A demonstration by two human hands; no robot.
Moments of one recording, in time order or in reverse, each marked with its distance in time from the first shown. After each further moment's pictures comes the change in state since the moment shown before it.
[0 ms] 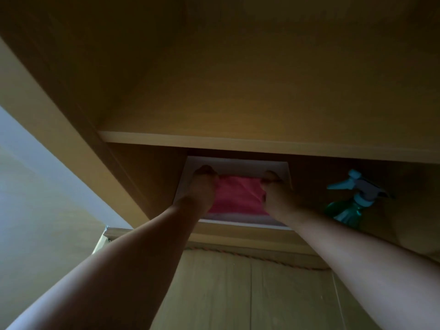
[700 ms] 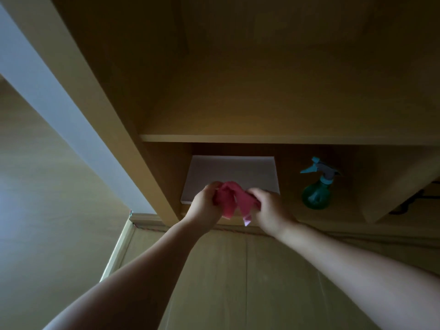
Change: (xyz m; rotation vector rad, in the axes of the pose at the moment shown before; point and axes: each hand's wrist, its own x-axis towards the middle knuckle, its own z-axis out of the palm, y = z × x) left_hand -0.142 0.053 -0.037 -0.441 0.033 -0.012; right_hand -0.140 -0.041 -0.032 0.635 0.137 -0.152
